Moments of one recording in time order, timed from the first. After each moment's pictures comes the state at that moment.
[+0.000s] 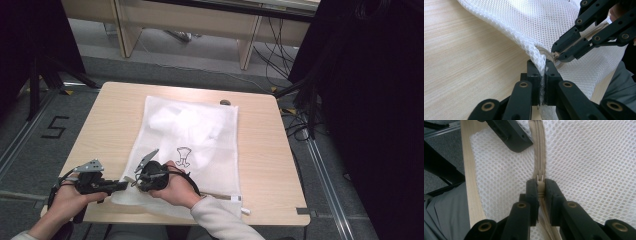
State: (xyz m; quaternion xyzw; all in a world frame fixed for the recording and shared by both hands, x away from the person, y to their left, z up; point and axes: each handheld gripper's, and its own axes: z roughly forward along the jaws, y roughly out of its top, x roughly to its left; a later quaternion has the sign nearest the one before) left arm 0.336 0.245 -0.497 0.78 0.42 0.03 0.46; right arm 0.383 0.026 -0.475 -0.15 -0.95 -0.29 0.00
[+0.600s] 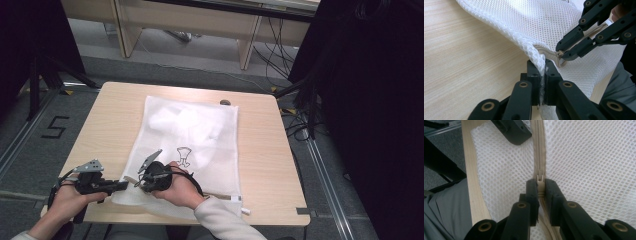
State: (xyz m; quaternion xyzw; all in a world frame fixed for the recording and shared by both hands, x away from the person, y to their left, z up) left arm 0.336 0.245 -0.497 0.78 0.42 0.03 0.47; right arm 0.382 0.018 -0.474 -0.15 -0.95 -0.28 0.00
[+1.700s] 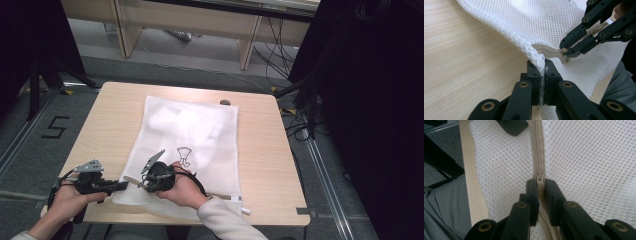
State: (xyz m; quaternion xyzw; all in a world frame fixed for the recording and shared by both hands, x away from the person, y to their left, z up) left arm 0.336 0.245 -0.497 0.78 0.42 0.03 0.46; right arm 0.382 0.010 -0.475 -0.15 -0.95 -0.28 0.01
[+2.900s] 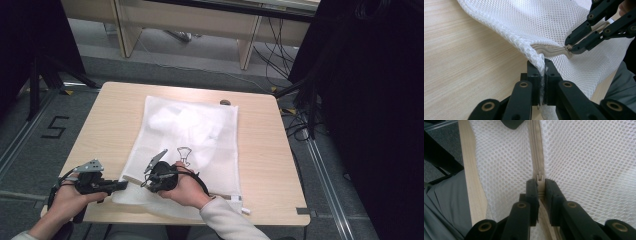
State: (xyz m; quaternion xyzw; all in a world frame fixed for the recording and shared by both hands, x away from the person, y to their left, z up) left arm 0.336 0.245 -0.497 0.78 0.42 0.03 0.46; right arm 0.382 0.003 -0.472 -0.16 -0.95 -0.27 0.01
